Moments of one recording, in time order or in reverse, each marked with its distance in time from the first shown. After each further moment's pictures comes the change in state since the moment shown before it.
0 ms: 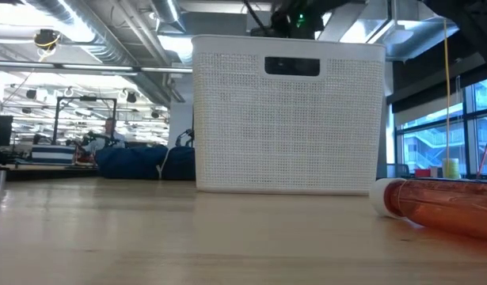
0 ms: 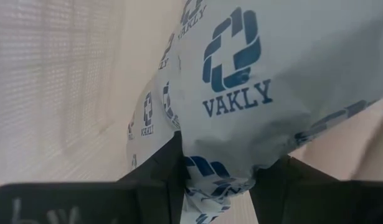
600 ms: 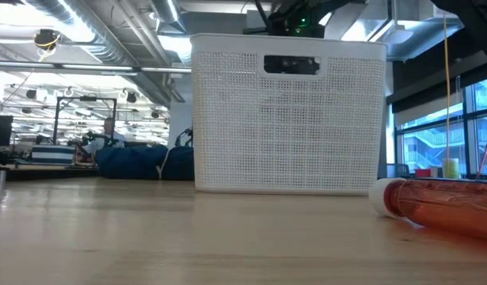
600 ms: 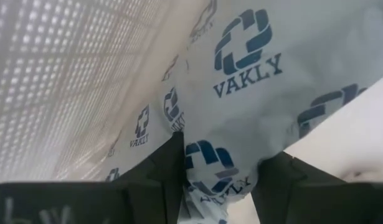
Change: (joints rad) left arm 0.000 -0.002 0.000 0.000 -0.030 0.044; right arm 0.127 -0.001 -0.142 0.182 -0.001 -0.096
